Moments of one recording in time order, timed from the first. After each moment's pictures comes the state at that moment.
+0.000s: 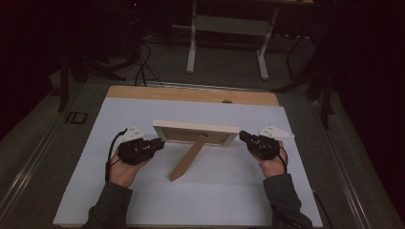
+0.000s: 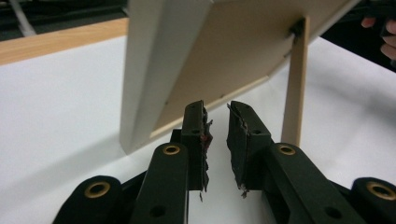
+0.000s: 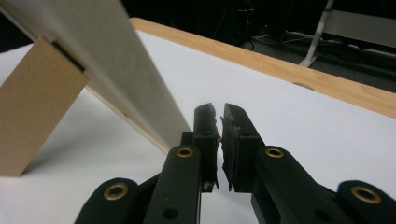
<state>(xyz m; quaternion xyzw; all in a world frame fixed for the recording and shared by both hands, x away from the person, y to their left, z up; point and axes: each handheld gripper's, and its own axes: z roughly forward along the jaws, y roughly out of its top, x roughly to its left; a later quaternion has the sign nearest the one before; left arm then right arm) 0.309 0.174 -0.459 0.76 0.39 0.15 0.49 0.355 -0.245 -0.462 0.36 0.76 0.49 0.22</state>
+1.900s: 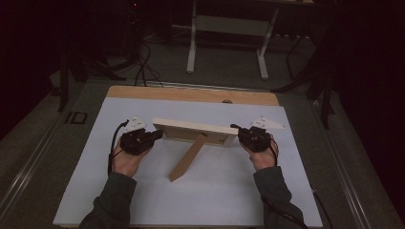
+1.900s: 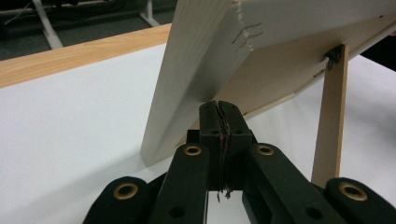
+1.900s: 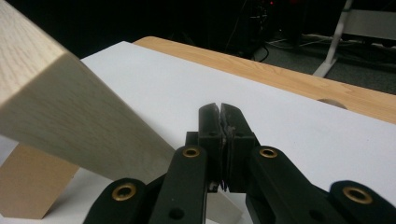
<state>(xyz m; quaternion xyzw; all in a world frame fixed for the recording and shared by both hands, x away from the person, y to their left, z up) 0.333 0.171 -0.453 0.76 0.41 0.18 0.48 0.372 -0.219 -0.453 0.36 0.75 0.52 0.19</state>
